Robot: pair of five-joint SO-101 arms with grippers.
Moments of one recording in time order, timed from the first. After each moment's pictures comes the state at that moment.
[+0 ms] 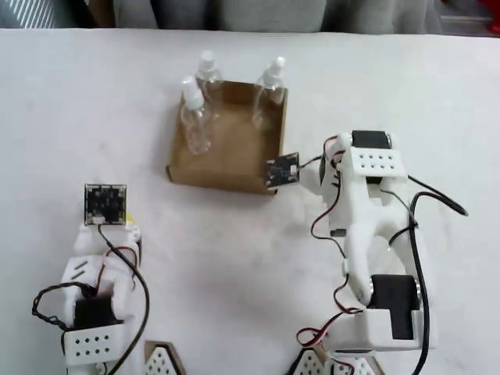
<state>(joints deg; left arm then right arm) -14.4 -94.5 97.7 42.5 -7.5 -1.6 -1.4 16.9 88.1 91.2</state>
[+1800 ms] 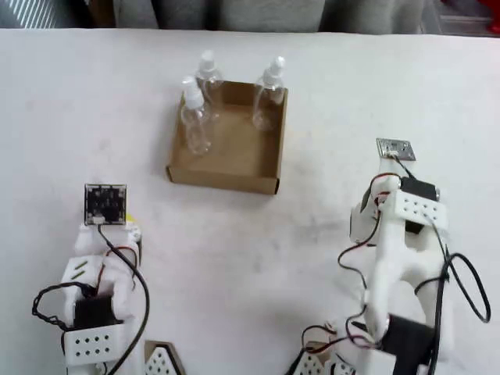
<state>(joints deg) -14.4 -94.5 97.7 42.5 -7.5 14.7 -17.2 40.0 71.0 12.5</state>
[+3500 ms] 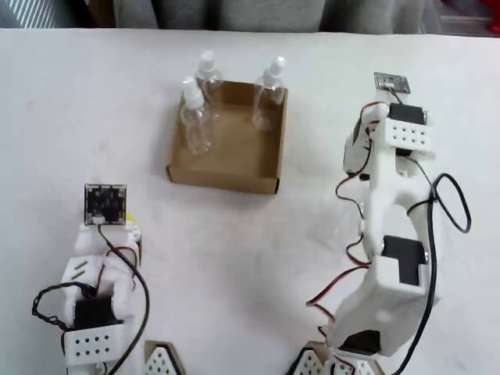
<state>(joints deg) -14.4 -94.5 97.7 42.5 -7.5 8.1 15.2 -5.5 79.4 2.9</state>
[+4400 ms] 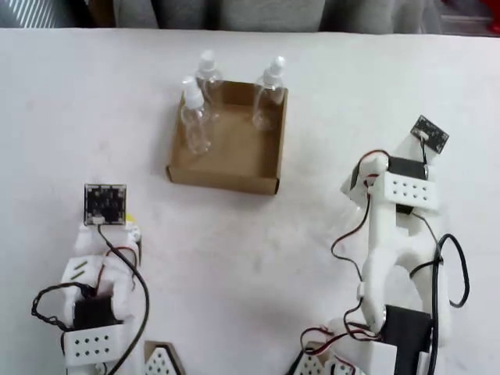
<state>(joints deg) -14.4 -94.5 97.7 42.5 -7.5 8.9 -12.4 30.4 65.6 -26.6</state>
